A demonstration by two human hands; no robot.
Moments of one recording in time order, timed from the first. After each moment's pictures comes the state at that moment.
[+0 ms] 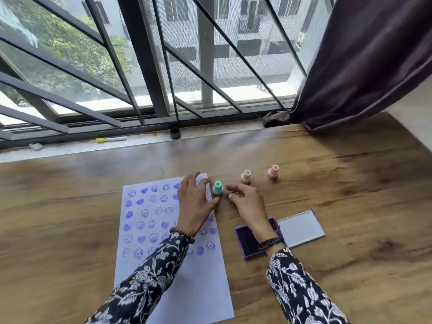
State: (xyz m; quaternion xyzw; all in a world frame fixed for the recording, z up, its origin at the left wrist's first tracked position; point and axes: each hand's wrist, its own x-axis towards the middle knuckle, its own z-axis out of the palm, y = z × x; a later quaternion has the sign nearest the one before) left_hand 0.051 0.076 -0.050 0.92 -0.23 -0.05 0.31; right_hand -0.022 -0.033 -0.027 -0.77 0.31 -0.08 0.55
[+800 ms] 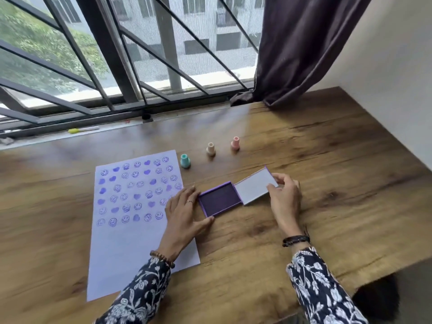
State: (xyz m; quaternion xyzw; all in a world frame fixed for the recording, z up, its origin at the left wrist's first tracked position) left_hand -0.057 0.105 -0.078 0.89 -0.33 -0.09 0.30; right_hand -0.164 -0.093 -0.027 -0.73 0.51 -0.22 0.40
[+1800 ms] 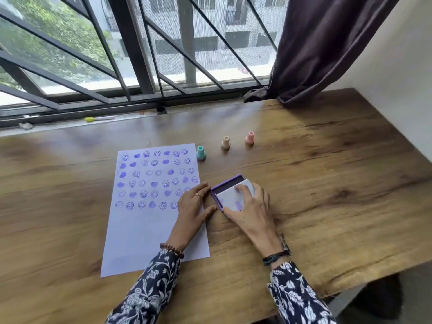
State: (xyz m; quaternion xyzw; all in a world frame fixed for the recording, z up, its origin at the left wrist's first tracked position) left_hand -0.065 0.120 -0.058 0.87 -0.33 -0.13 0.35; right_hand -0.161 -0.005 -0.029 -0.89 0.34 -0.02 0.29
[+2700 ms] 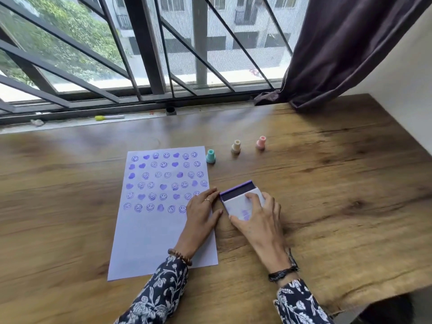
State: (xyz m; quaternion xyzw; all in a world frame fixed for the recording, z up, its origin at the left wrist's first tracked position) left_hand -0.067 0.124 -0.062 0.86 -0.32 -0.12 0.37; right_hand -0.162 0.010 -0.035 -0.90 0.36 -0.03 0.23
